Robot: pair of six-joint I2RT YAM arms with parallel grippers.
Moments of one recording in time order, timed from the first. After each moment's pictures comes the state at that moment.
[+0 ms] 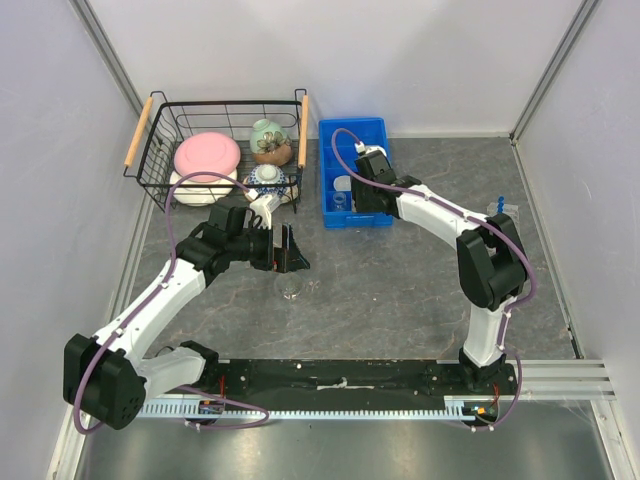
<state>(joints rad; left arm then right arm) -0.41 1.12 0.84 -0.47 0.53 -0.35 0.53 1.90 1.45 -0.38 0.18 0.37</state>
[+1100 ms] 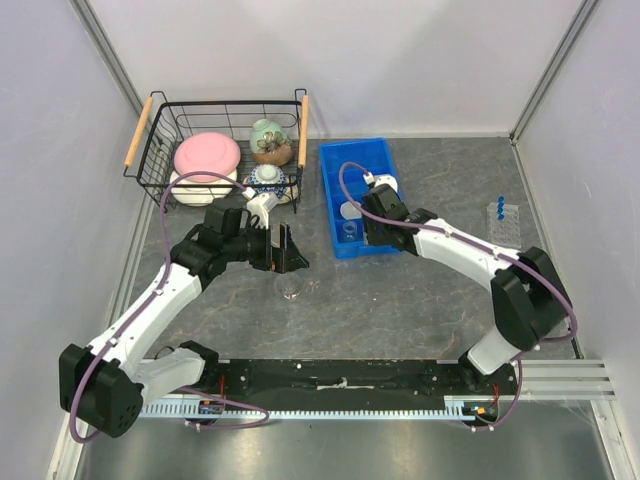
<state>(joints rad) -0.41 1.08 0.84 -0.46 0.53 -0.35 0.62 1.63 1.13 -0.39 0.28 0.40</state>
